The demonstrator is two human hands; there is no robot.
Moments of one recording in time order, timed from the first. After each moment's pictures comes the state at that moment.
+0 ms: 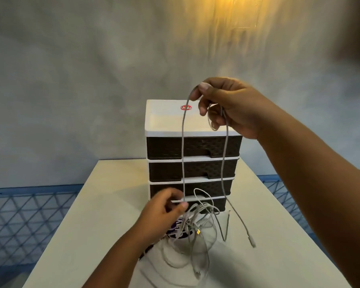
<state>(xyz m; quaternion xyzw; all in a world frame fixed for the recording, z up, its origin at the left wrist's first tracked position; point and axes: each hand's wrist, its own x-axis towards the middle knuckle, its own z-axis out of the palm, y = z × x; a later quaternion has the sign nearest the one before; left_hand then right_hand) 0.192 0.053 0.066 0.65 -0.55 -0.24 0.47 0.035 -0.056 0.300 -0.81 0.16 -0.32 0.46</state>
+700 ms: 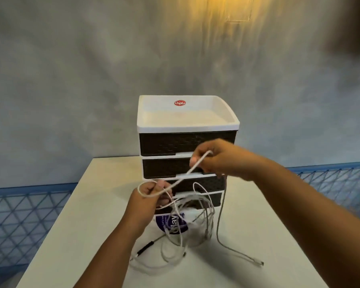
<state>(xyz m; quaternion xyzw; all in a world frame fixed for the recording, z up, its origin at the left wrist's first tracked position) 0.200 0.037 0.069 0.59 -0.38 -0.32 0.64 0.016 -0.069 0.204 -0.87 0.30 -0.13 0.36</state>
